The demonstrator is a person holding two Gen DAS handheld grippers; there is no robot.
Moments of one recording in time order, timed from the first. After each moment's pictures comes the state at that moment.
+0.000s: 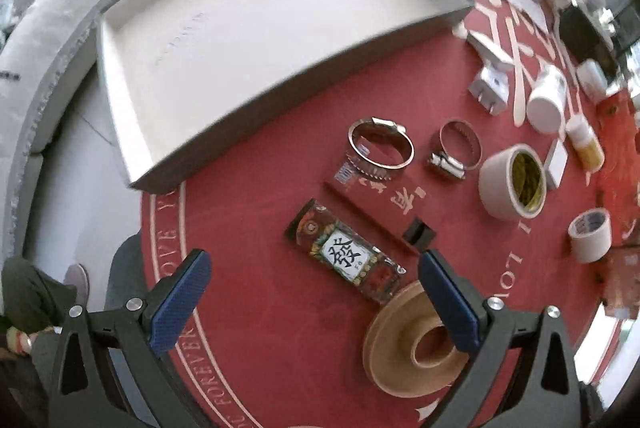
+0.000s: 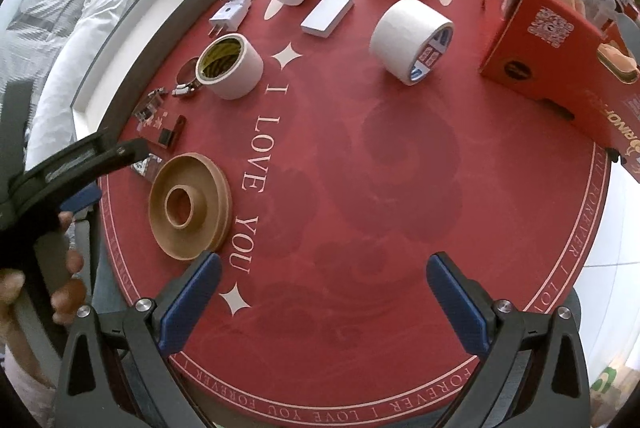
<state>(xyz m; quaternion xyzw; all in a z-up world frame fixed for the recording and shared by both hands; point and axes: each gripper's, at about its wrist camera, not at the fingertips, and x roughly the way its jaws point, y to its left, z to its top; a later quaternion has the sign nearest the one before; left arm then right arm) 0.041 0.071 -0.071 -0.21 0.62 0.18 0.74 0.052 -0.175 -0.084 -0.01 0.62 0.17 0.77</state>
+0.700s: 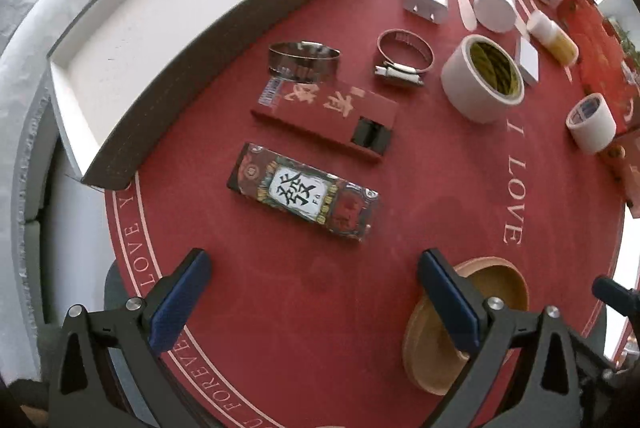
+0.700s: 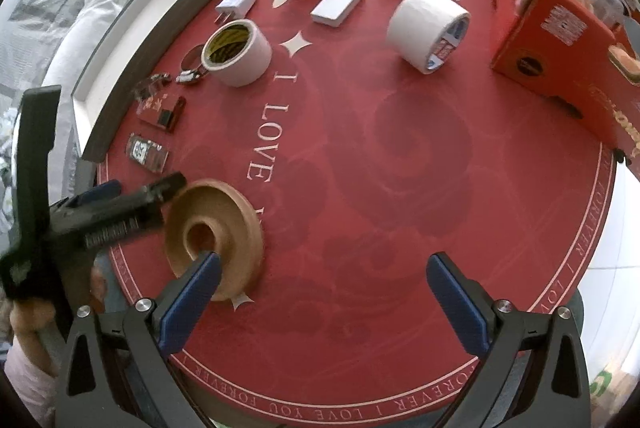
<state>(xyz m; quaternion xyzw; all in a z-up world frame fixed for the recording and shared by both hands) 0.052 0.019 -0.092 -0.11 0.63 0.12 0.76 0.059 -0.162 -0.093 -0.05 0.61 0.15 0.78</state>
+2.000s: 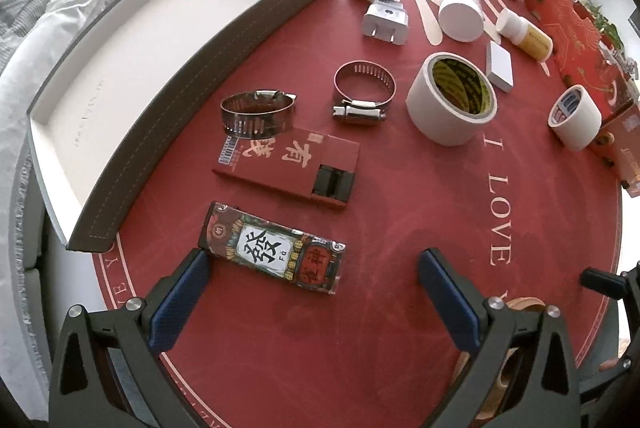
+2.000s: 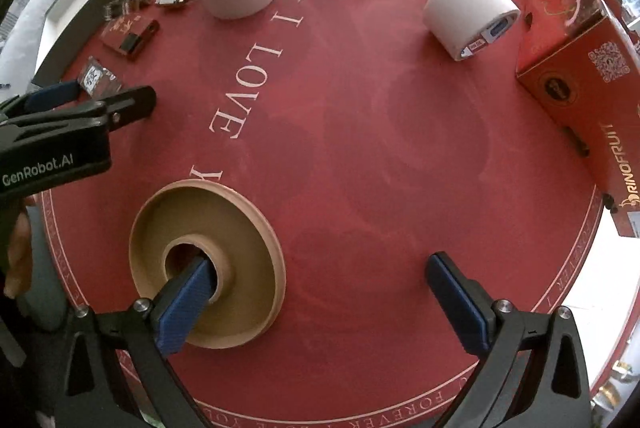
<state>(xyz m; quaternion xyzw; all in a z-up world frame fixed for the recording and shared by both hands) 0.044 0.003 -0.083 -0.06 0.60 0.07 0.80 0.044 -0.099 -0.132 -0.17 0.61 0.15 0.76</state>
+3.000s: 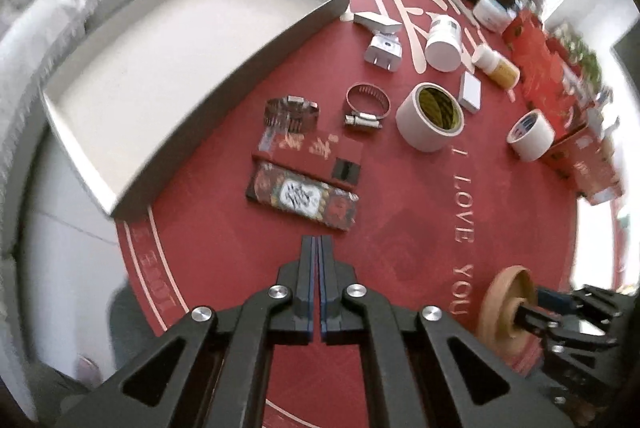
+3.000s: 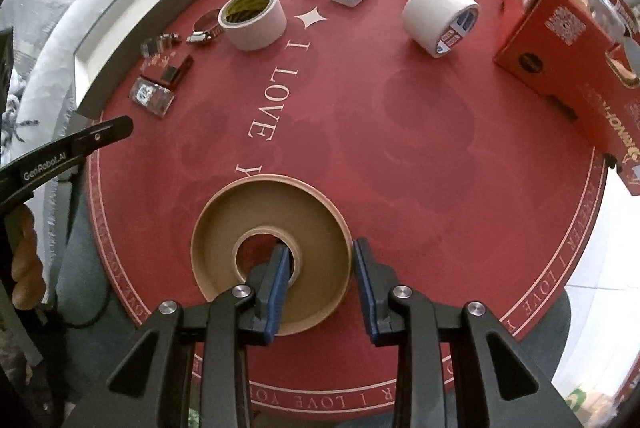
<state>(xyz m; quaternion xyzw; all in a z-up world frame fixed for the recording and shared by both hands) 0.004 0.034 -0.044 -0.10 0.58 0.03 0.81 0.033 -0.137 -0.100 -0.08 0.61 0.17 0.77</state>
